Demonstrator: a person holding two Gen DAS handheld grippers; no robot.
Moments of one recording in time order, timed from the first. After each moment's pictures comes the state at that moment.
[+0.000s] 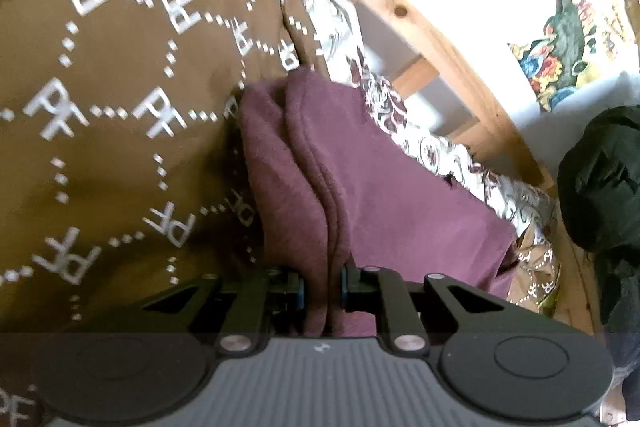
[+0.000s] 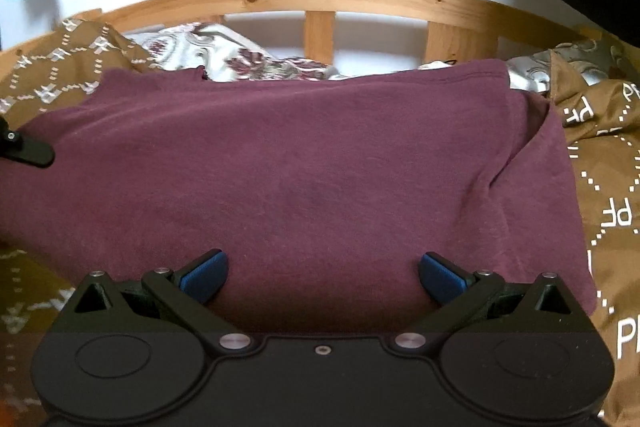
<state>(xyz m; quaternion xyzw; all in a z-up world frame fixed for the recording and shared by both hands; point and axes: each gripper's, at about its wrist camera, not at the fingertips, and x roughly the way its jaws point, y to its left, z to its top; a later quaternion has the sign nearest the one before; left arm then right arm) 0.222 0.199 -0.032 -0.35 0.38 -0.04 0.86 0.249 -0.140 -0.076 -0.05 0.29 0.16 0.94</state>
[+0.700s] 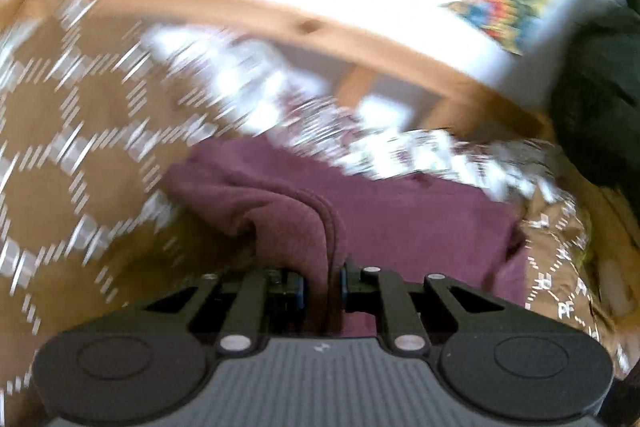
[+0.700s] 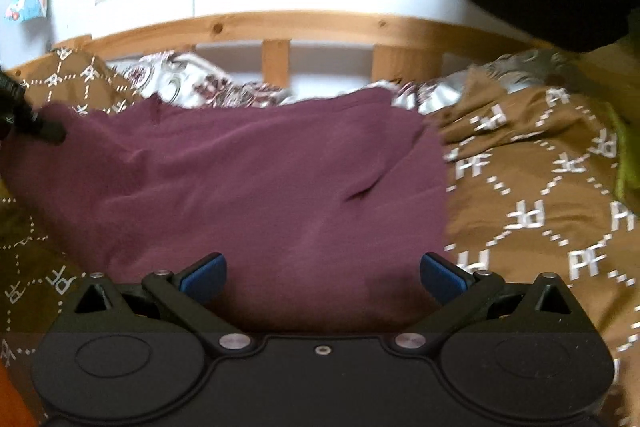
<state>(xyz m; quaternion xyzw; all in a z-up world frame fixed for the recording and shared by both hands) 0.260 0.107 0.037 -0.16 0.35 -0.06 0.92 0.224 -0.224 -0.053 -0.05 0.26 0.14 0.95</state>
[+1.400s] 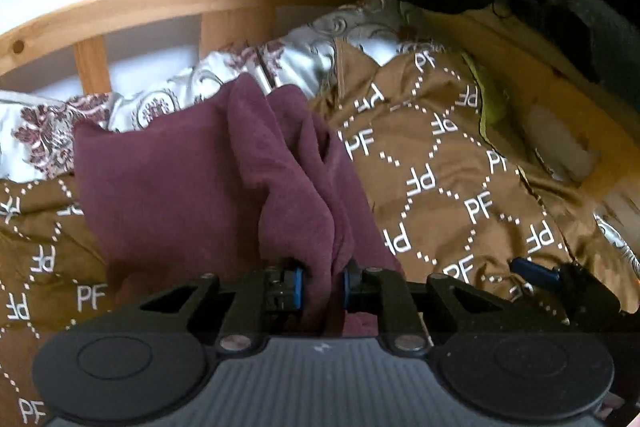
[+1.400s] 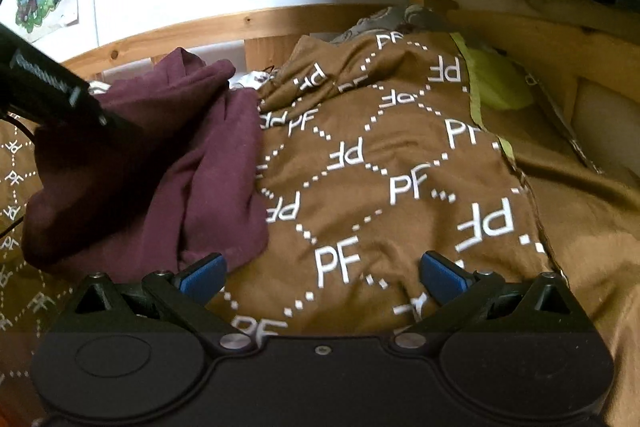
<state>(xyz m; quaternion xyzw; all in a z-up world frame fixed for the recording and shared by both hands) 0.293 -0.126 0.005 0.00 0.40 -0.22 0.89 0.198 -0.349 -0.073 0.02 0.27 0.05 0.96</state>
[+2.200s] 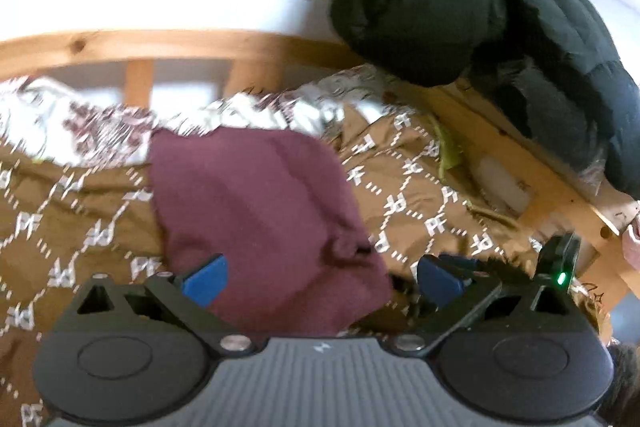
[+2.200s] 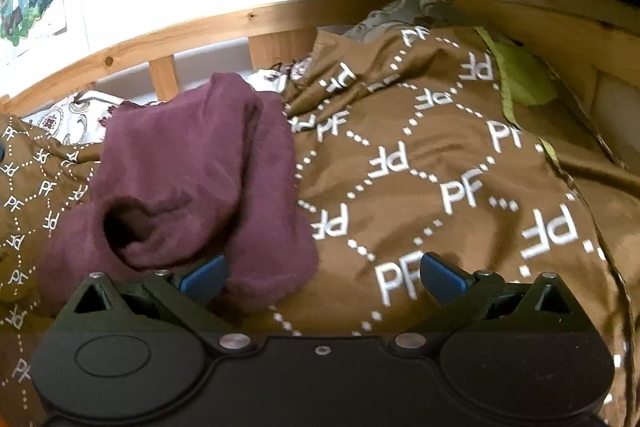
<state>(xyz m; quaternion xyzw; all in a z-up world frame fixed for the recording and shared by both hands) 0.220 -0.019 0.041 -0.07 0.34 -0.26 0.90 0.220 -0.304 -0.059 0.04 0.29 0.04 0.96</state>
